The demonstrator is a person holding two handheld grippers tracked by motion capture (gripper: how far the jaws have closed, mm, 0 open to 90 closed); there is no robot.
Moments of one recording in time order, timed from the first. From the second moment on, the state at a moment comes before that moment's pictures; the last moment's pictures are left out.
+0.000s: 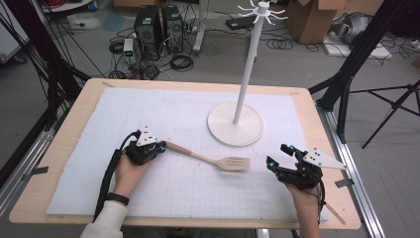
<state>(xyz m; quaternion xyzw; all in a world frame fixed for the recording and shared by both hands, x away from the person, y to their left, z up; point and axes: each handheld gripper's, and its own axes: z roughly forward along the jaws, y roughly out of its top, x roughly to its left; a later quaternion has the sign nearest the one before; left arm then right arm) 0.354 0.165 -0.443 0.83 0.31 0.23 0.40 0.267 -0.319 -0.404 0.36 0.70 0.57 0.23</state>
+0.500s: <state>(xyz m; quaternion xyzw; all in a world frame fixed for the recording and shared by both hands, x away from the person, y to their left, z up) 0.374 0.153 -0.444 0.81 0.34 0.22 0.42 0.267 -0.320 -0.404 0.36 0.70 0.57 0.23</state>
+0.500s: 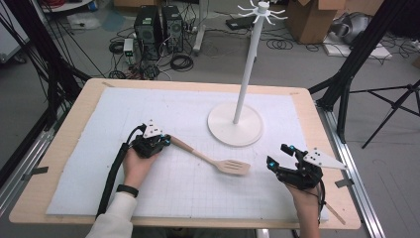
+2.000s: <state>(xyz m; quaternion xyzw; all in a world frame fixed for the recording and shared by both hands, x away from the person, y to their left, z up) 0.262 0.278 -0.422 0.70 0.32 0.23 0.59 0.272 -0.309 -0.409 0.36 0.70 0.57 0.22</state>
